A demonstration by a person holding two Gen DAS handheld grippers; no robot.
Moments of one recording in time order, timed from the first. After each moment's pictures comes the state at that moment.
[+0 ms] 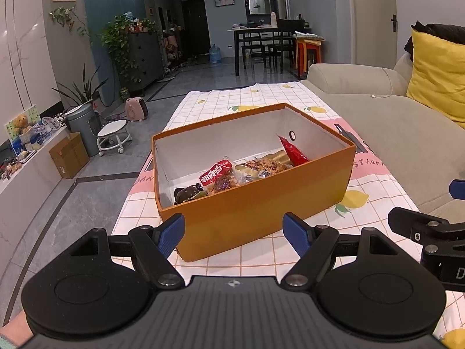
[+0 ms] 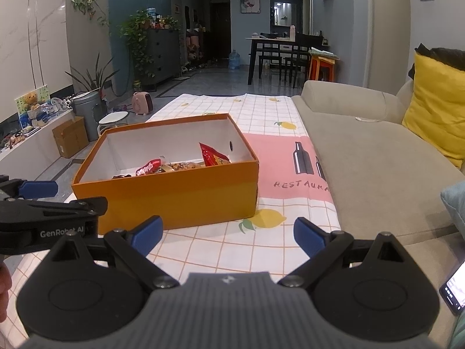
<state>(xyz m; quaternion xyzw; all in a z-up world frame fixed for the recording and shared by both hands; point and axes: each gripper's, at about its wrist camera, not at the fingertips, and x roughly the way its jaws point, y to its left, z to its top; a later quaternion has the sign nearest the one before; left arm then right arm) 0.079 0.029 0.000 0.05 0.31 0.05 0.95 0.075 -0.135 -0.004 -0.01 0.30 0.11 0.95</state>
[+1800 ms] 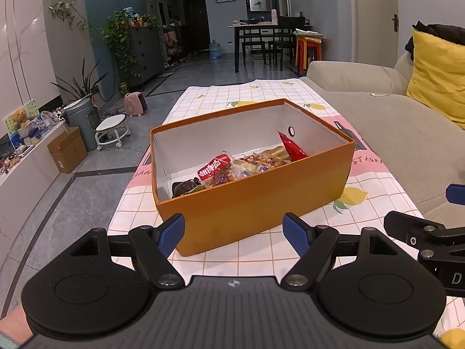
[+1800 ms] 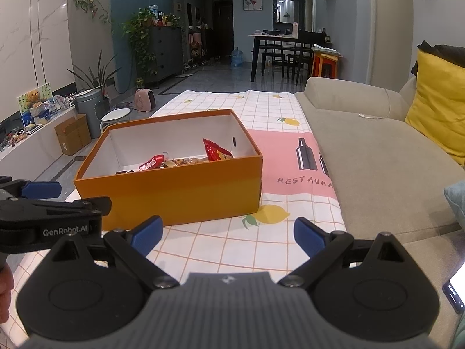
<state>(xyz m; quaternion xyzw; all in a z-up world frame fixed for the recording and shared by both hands) 0.079 0.029 -0.001 0.04 0.32 0.05 0.94 0.075 -0.133 -0.007 -0.01 0.30 0.11 0.95</state>
